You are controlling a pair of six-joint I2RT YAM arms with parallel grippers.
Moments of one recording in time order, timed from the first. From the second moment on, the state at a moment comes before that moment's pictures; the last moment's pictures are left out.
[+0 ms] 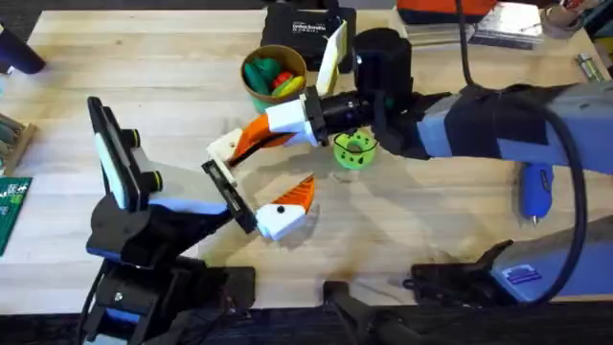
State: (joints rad) left arm -0.21 0.01 0.01 -0.08 0.74 -0.12; right arm 0.61 1.70 0.80 0.54 -1.04 1.04
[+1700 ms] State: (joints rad) left arm -0.24 0.01 0.01 -0.09 0.90 -0.09; right arm 0.55 1.72 0.80 0.54 -1.09 1.03
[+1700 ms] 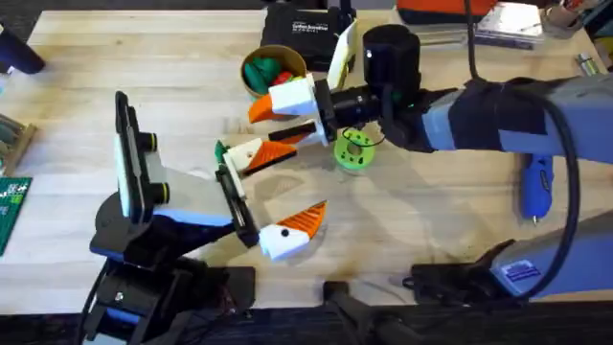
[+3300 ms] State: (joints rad) left arm -0.24 0.01 0.01 -0.09 0.90 -0.09; right arm 0.59 1.49 0.98 -0.83 -0.07 0.07
